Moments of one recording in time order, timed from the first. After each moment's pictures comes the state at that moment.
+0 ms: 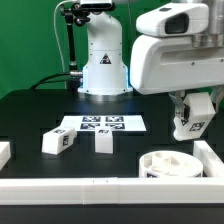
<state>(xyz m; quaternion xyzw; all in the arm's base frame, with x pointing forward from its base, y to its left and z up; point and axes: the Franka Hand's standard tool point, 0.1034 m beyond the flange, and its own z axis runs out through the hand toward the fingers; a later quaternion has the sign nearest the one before) 0.632 0.099 0.110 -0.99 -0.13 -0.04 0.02</state>
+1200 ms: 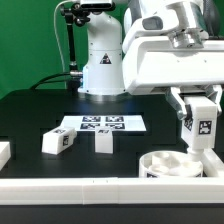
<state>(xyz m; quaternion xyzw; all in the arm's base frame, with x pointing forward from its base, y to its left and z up) 0.639 0.101 0.109 -0.94 -0.13 -0.33 0.02</state>
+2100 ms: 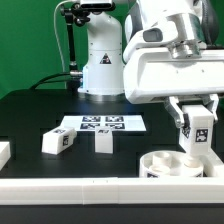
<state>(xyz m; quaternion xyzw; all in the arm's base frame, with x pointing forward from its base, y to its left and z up) 0.625 0.105 0.093 -0.94 -0.14 -0.31 0.02</state>
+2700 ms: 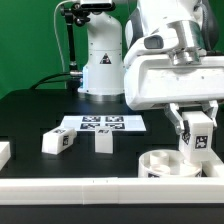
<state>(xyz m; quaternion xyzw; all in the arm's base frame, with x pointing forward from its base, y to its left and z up) 0.623 0.105 0.082 -0.94 -0.14 -0.31 0.02</state>
